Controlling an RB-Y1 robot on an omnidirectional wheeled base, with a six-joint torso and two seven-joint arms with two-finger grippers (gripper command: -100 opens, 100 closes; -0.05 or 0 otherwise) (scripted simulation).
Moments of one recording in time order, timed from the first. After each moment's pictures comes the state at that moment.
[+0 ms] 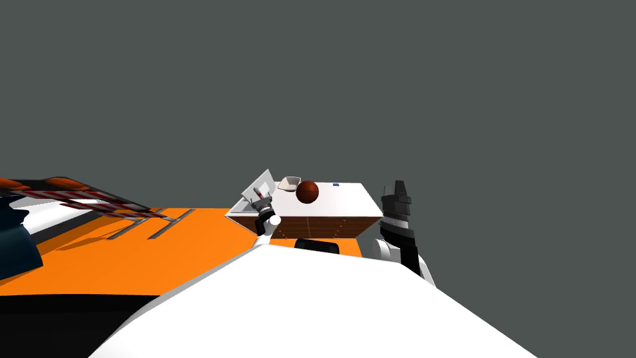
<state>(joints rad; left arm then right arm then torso) 0.08 0.09 0.15 -1.27 1.05 -0.76 0.59 0.51 -0.01 -0.07 -2.22 0.06 -0.46 0.10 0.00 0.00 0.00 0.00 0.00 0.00</state>
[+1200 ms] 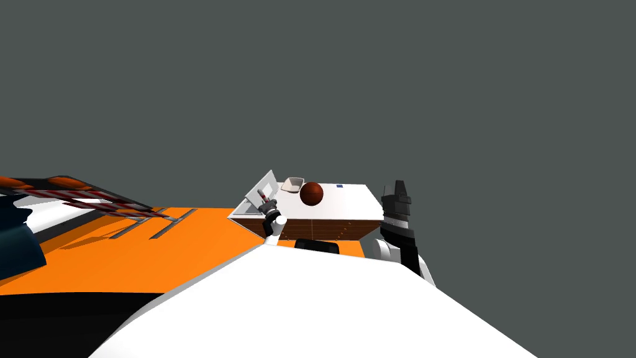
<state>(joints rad) 0.05 -0.03 0.19 -1.22 1.07 -0.76 0.61 0.51 -0.01 -0.07 -2.22 0.06 -0.46 0.10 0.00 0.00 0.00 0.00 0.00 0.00</state>
